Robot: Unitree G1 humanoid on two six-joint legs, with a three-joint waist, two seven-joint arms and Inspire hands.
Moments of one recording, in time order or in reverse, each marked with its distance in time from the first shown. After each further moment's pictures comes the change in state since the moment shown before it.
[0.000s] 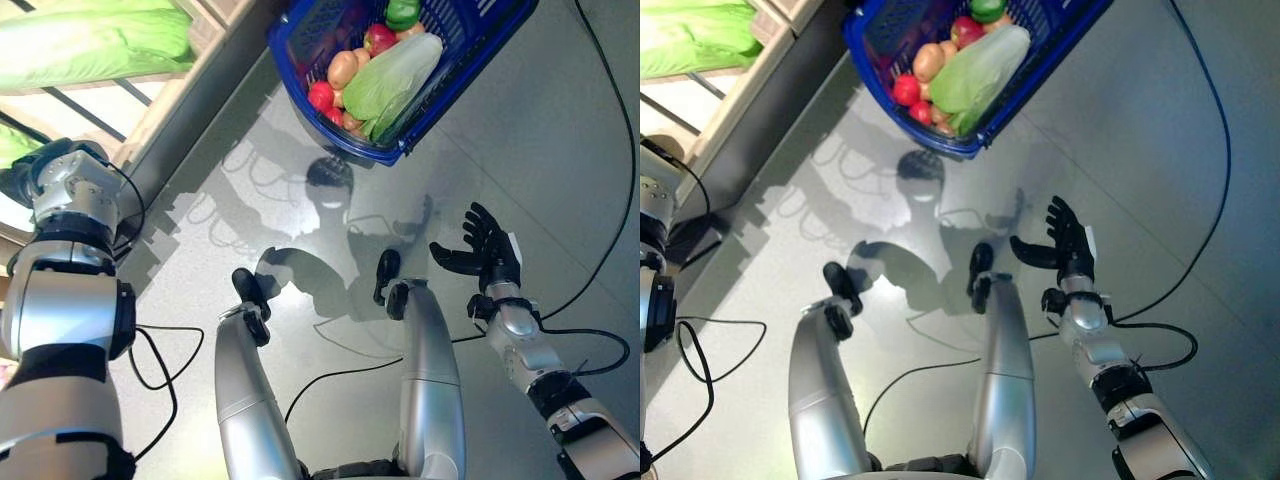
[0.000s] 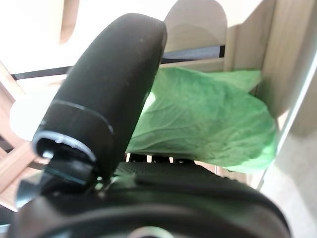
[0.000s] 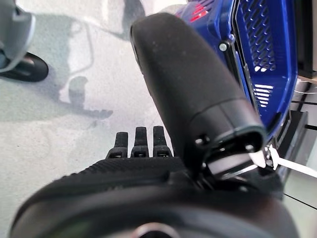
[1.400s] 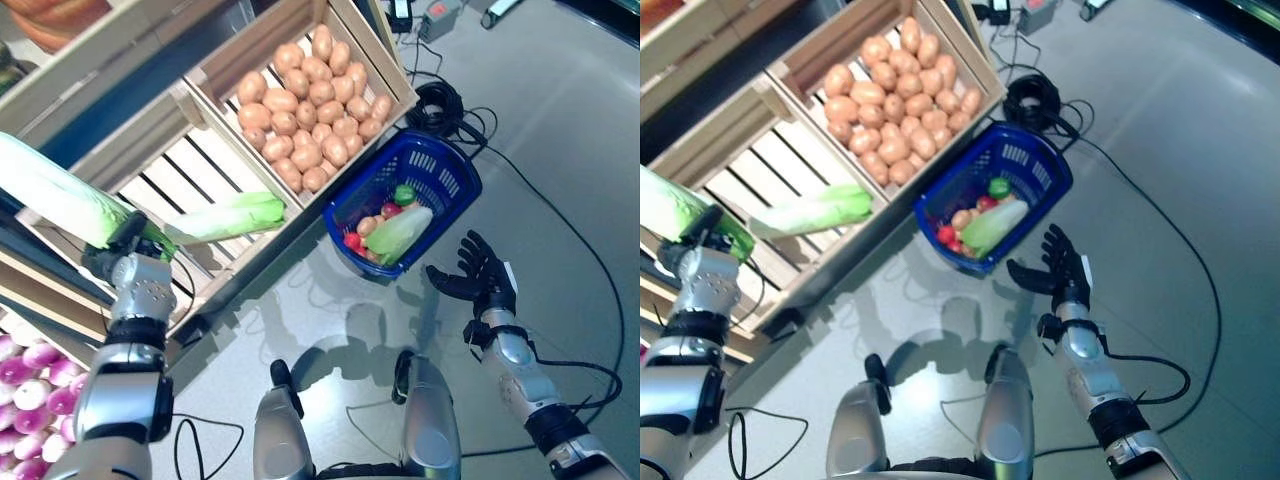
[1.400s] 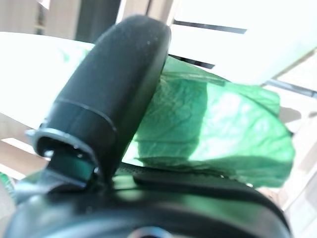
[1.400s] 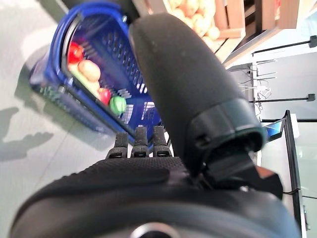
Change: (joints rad) left arm 0.655 -0.293 0.292 -0.531 -0.080 -0.222 -0.204; right arm 0.200 0.091 -0.073 -0.116 -0.002 0.038 -0.007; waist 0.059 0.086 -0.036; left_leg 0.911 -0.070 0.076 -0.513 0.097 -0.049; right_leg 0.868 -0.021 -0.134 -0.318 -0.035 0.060
